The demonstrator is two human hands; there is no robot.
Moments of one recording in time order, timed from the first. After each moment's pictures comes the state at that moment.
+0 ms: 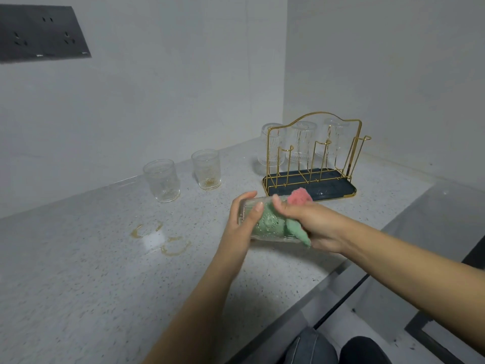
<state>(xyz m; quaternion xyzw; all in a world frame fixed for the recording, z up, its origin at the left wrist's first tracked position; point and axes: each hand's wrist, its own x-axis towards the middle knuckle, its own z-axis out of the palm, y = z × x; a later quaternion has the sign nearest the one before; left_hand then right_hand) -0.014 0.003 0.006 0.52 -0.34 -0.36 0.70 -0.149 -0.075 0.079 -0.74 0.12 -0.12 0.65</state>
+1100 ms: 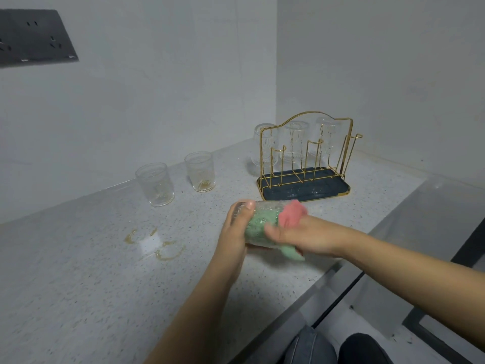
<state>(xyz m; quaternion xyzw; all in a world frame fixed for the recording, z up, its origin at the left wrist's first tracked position) -0.021 0.002 0.011 0.52 -0.30 -0.38 0.71 -0.151 -0.079 0.070 -0.87 0.07 -0.04 0.49</state>
